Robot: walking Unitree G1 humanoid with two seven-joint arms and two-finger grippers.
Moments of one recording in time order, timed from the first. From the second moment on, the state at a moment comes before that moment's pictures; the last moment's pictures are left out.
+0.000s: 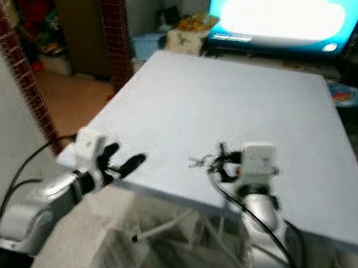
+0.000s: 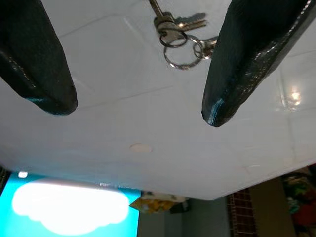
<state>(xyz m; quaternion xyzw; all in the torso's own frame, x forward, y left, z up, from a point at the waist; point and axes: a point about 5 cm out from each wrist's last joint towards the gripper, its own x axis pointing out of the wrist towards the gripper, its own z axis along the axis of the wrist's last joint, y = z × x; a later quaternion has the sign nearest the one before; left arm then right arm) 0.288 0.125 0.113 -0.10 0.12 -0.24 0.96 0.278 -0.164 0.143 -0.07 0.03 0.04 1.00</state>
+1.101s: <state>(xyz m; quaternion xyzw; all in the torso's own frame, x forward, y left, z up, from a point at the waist) 0.264 0.132 0.100 -0.09 0.19 -0.28 0.94 0.269 -0.197 0.092 -0.09 0.18 0.03 0.98</state>
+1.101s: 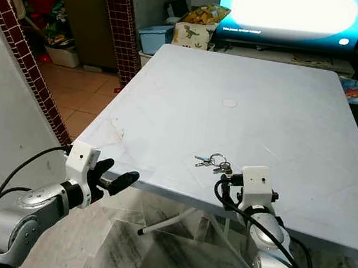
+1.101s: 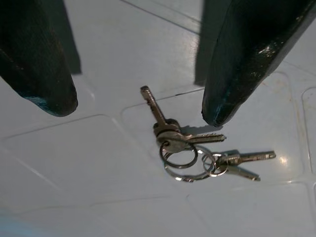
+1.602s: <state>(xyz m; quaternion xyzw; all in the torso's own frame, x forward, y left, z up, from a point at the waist) 0.260 0.124 0.109 -0.09 0.18 -0.31 0.93 0.287 -0.204 0.089 -0.11 0.16 0.10 0.97</state>
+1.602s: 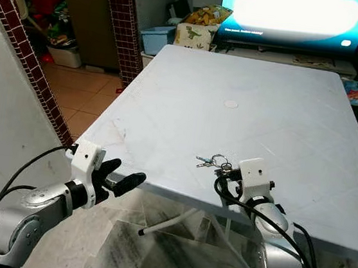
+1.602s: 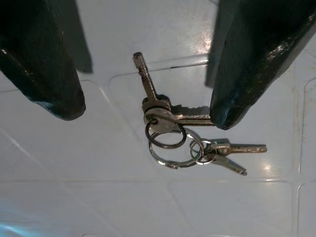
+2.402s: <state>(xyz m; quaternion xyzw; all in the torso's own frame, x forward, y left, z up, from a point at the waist) 0.252 0.124 0.113 -0.09 0.20 -0.33 0.92 0.298 -0.196 0.087 -0.11 0.13 0.15 0.97</state>
